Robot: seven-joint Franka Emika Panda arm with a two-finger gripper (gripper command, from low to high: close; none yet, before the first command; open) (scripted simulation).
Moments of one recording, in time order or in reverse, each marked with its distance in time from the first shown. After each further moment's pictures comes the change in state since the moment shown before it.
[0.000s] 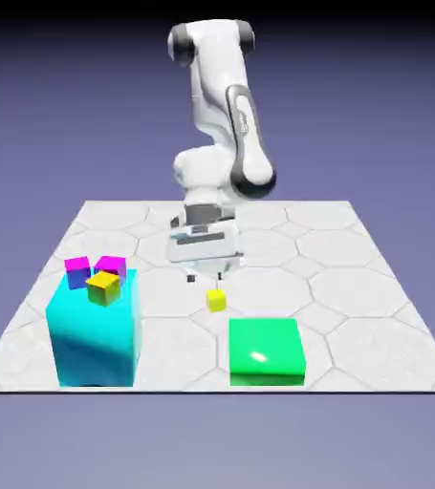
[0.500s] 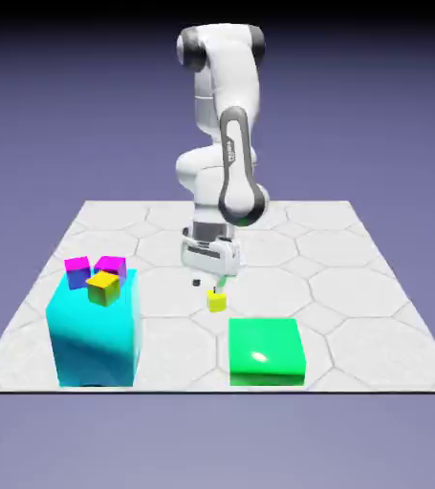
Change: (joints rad) arm 0.198 0.168 -0.119 0.012 0.652 0.094 -0.257
